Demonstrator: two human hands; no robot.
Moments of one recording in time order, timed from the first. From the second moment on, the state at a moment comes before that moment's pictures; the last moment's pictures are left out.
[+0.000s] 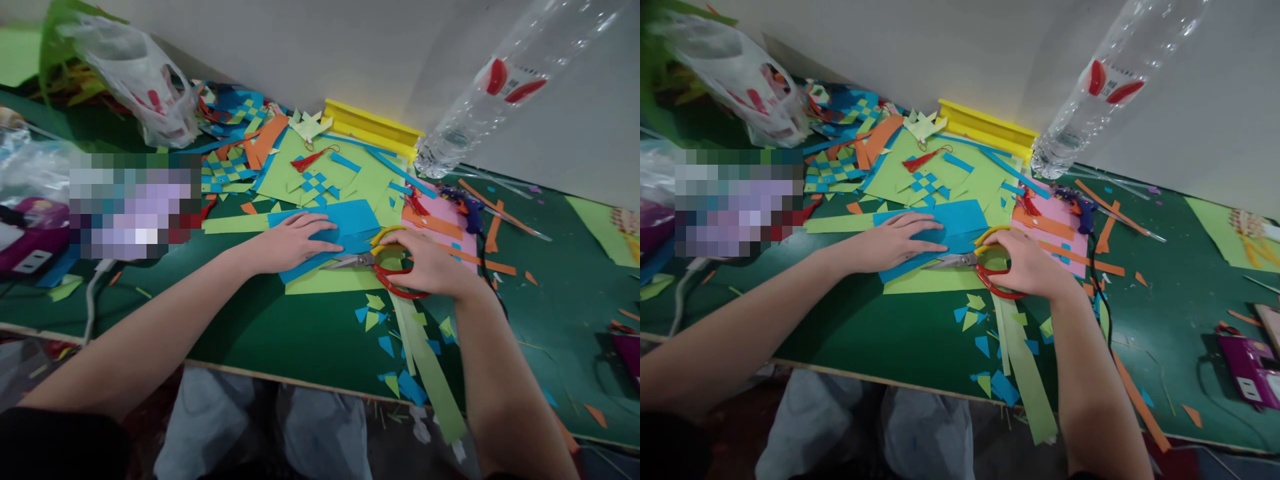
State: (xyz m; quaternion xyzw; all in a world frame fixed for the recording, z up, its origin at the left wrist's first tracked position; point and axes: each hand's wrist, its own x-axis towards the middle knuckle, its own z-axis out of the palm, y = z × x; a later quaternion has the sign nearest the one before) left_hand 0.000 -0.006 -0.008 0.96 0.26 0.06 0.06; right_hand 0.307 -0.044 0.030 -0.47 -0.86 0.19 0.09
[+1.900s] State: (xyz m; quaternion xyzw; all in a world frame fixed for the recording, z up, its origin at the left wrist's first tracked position) left_hand 0.004 -0.011 -0.013 0.96 0.28 0.09 0.04; right_hand 0.305 -0.045 0.024 -0.48 -0.85 0.20 0.10
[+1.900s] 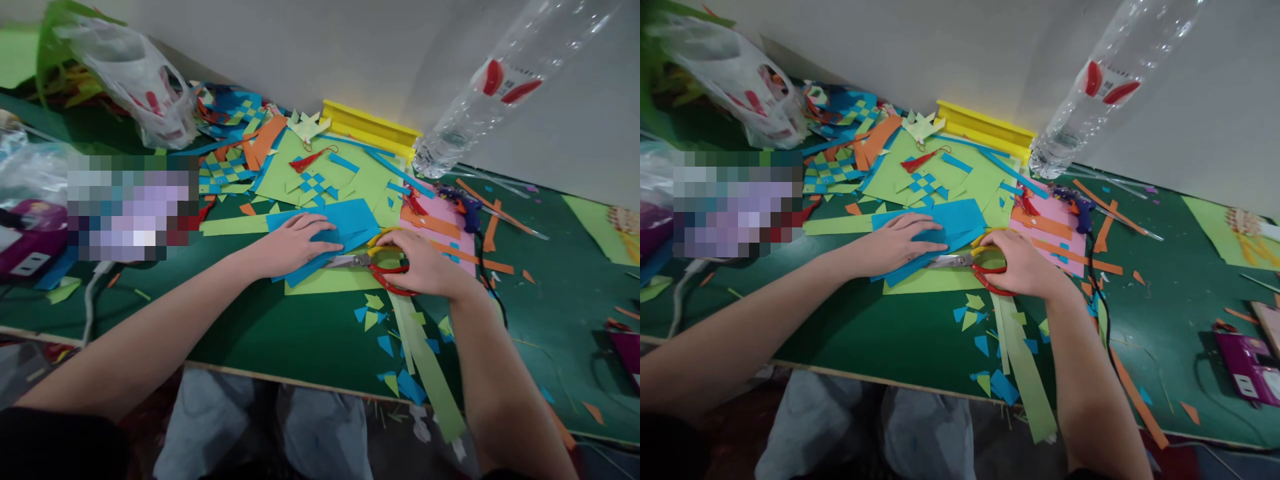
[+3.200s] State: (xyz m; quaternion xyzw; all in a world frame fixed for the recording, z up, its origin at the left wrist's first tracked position) left_hand 0.007 -0.015 -0.009 0.95 0.30 0.07 0.04; right_hand 0.286 -0.055 0.032 -0.47 -0.86 0.18 0.08
